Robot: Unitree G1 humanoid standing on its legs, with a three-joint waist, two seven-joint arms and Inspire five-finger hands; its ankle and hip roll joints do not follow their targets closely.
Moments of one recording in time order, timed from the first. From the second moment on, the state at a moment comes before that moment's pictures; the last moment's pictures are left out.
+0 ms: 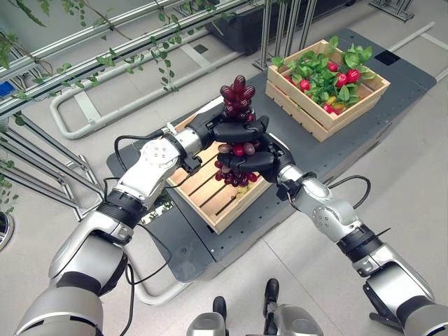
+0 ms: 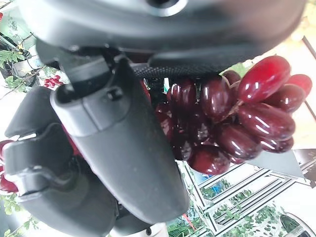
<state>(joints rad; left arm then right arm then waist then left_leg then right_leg) -0.91 0.65 -0.54 0.47 -0.47 -0.11 -0.34 -0.70 -0.41 0.54 0.28 0.96 0.08 0.02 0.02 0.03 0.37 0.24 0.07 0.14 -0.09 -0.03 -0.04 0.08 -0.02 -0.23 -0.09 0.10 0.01</state>
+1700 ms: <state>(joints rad) -0.91 0.56 -0.56 0.36 -0.24 -0.20 -0.03 -0.70 -0.36 0.45 0.34 1.03 0.02 -0.04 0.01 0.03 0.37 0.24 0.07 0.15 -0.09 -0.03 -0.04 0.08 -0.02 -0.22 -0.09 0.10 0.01</state>
